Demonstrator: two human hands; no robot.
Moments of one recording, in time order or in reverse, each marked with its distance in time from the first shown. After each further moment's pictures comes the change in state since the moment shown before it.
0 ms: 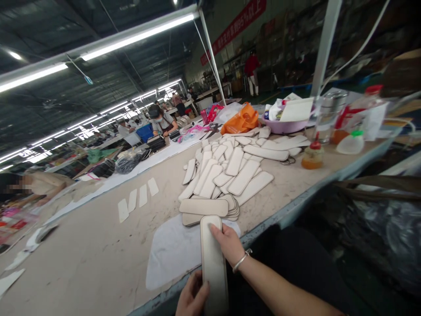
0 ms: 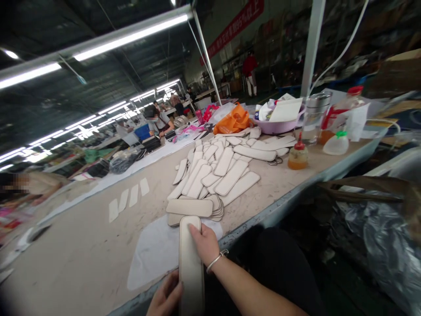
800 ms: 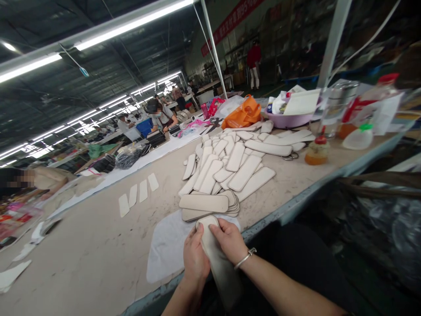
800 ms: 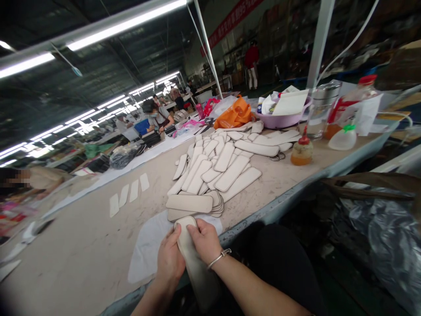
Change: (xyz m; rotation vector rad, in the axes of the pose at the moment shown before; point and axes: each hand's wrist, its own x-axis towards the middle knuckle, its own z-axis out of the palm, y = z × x) left_hand 0.063 0.054 0.061 -0.447 0.139 0.030; right_hand -0.005 -0.013 -0.007 -0.163 -0.056 -0.154
